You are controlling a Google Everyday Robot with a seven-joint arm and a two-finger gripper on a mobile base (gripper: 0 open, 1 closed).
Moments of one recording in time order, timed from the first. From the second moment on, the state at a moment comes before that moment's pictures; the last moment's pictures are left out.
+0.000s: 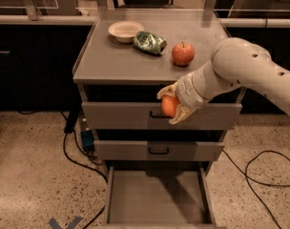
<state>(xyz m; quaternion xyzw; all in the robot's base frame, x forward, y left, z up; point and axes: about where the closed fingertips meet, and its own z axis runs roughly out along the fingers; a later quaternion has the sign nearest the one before) 0.588 -0.082 0.776 -0.84 0.45 -0.03 0.31</state>
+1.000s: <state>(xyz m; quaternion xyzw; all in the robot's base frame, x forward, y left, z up) 0.614 -0.093 0.854 -0.85 0.43 -0.07 0.31</state>
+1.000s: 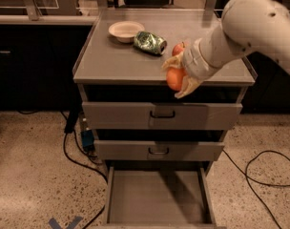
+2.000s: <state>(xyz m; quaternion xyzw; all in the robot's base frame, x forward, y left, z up) 0.692 -0.140 0.949 -0.85 0.42 -0.14 0.28</state>
